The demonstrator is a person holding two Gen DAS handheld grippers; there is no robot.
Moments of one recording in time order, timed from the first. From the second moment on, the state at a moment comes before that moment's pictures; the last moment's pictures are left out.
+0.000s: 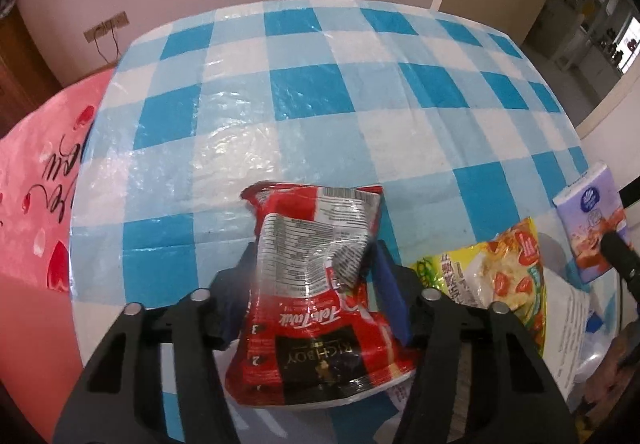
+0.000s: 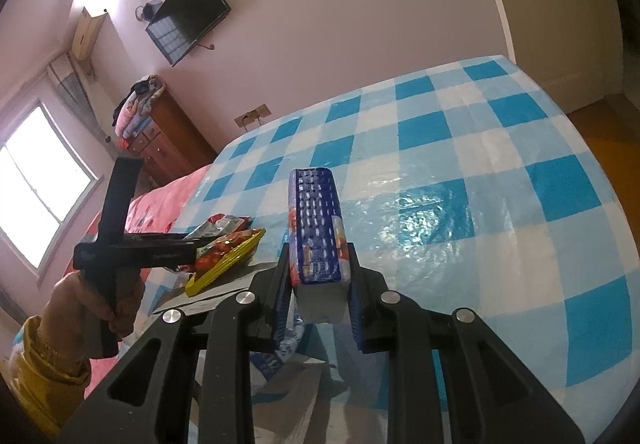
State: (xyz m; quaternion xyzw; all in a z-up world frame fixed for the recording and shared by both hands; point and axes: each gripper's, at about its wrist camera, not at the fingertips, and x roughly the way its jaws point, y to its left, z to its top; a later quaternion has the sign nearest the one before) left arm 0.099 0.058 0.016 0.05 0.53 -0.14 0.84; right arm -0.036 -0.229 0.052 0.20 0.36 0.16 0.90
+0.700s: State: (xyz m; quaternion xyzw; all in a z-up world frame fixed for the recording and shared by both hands) left arm 0.024 0.122 0.069 -0.06 0.42 -0.14 0.89; right arm -0.035 -0.185 0.084 0.22 0.36 0.21 0.88
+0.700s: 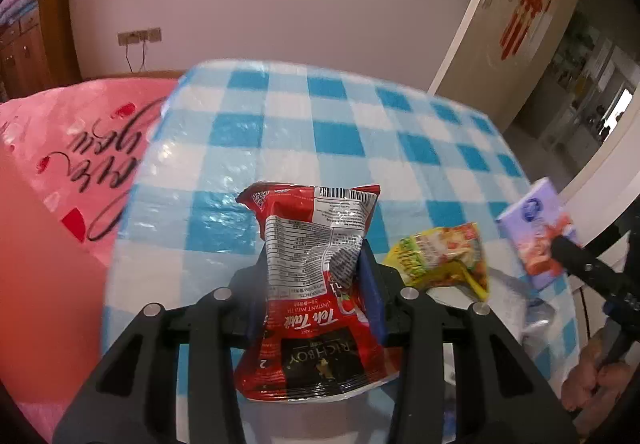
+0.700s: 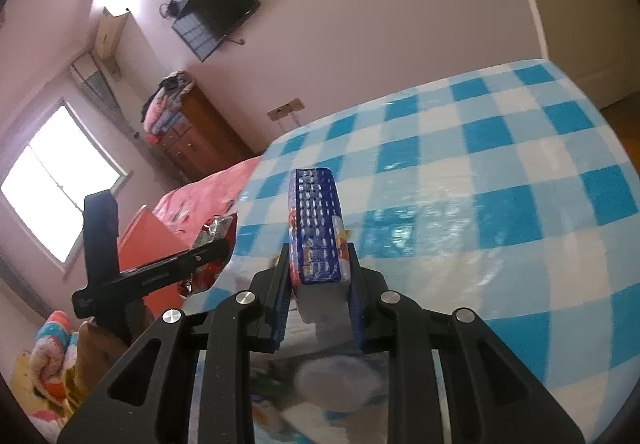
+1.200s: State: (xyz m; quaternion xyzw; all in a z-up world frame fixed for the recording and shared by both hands) left arm -0.044 0.212 0.165 -0.08 0.32 -0.07 0.94; right arm -0.024 -0.058 0.153 0.20 0.37 0.36 0.83
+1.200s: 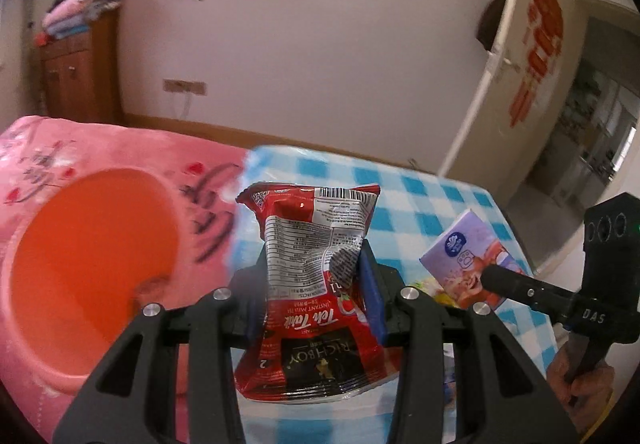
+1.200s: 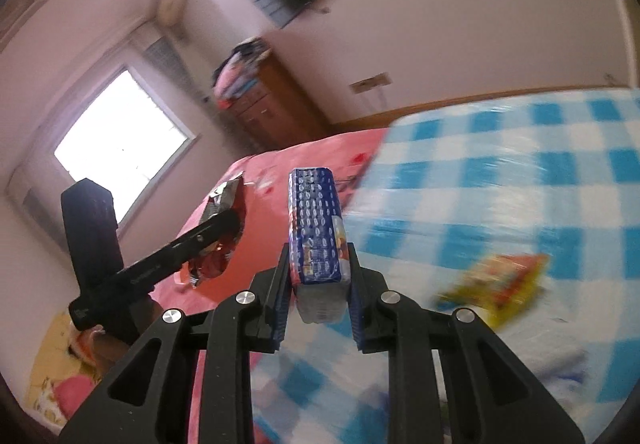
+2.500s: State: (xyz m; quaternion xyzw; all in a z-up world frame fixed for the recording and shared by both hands) left arm -0.082 0.320 0.149 -0.13 0.28 0.08 0.95; right arm -0.027 0.053 0.168 0.10 0.33 0.33 0.88
